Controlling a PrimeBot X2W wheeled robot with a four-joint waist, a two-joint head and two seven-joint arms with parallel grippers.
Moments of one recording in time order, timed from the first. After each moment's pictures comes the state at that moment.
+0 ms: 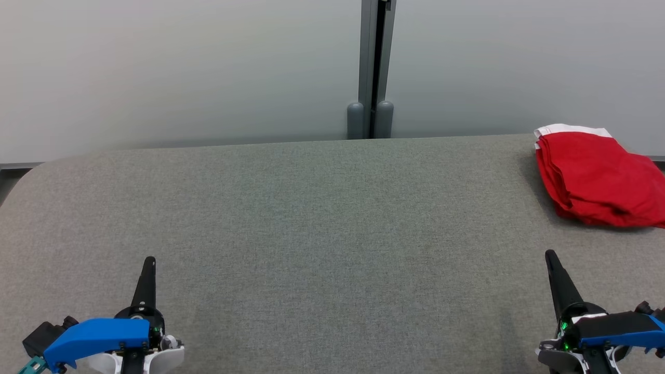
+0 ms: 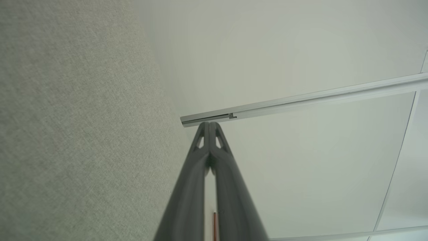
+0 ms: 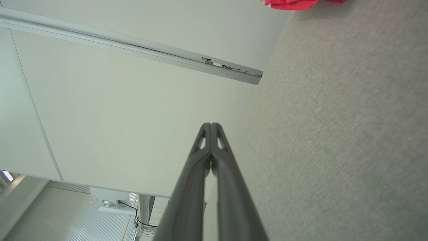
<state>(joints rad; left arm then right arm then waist) -0.08 0.07 0.07 0.29 -1.40 -0.12 0.05 -0.08 -0.04 -0.11 0.26 1.35 0.13 0.07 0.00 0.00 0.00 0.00</state>
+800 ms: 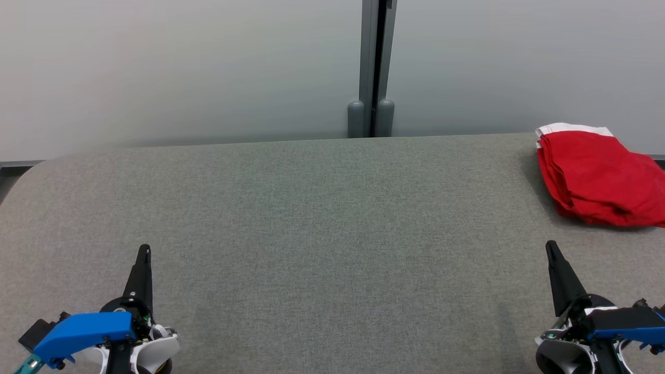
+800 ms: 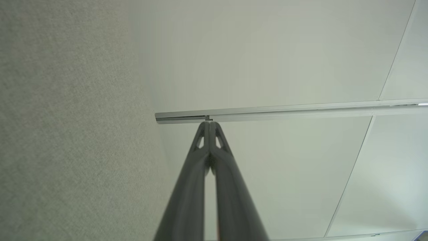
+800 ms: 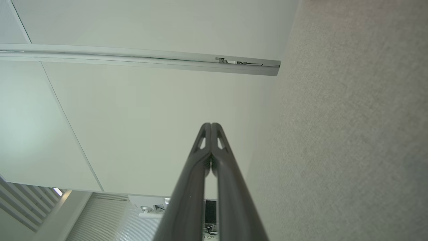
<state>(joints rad) -0.10 0.06 0.10 0.26 -1.56 -0.12 0.10 -0.10 -0.05 -0.11 0.25 1.55 0.13 0.10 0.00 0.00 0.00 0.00</state>
